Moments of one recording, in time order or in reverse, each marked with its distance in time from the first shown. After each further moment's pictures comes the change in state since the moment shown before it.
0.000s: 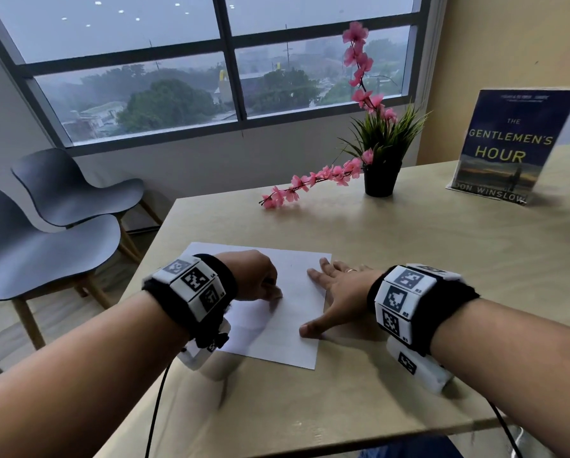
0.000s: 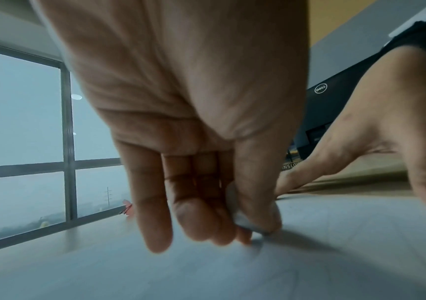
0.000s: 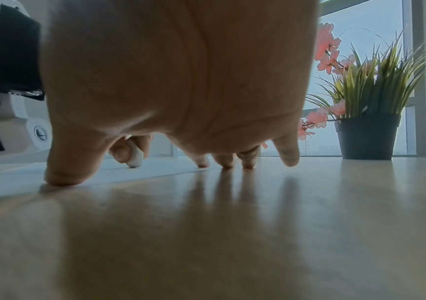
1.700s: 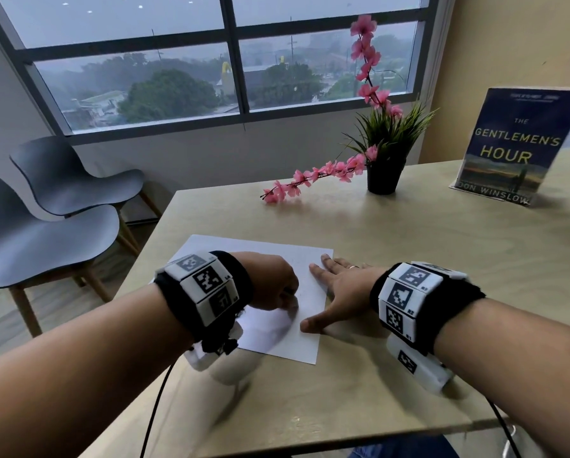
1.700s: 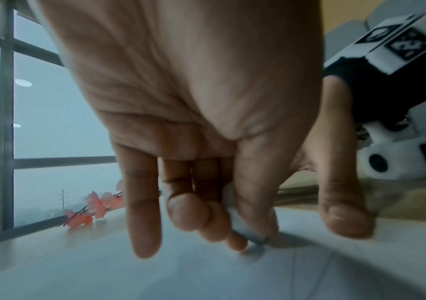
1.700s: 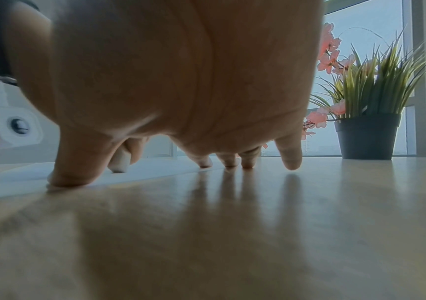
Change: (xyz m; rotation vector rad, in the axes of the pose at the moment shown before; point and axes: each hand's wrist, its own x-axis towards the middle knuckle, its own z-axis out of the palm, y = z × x) left_hand -0.004 0.028 -0.005 0.070 -0.095 0.106; right_hand -0.002 0.001 -0.001 -0.008 -0.019 0.011
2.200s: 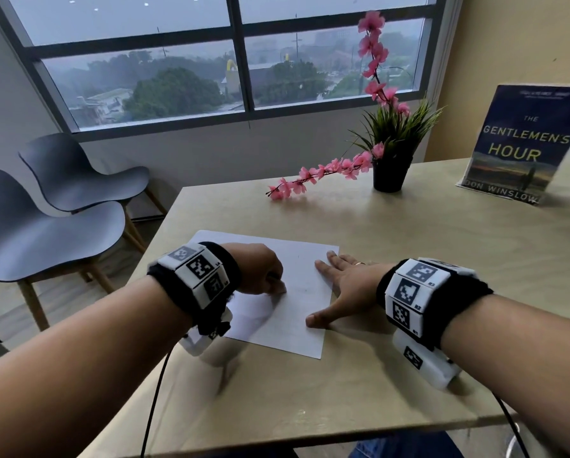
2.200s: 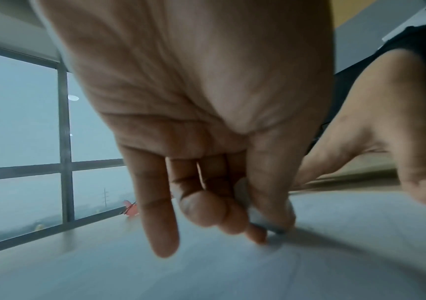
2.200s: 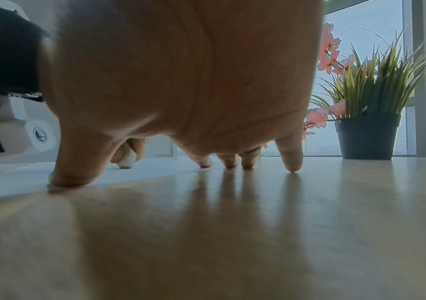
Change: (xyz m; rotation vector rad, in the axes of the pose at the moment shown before) left_hand -0.006 -0.025 0.007 -0.037 0.054 -0.083; right_hand -0.001 -0.001 -0.001 0.001 -0.003 0.008
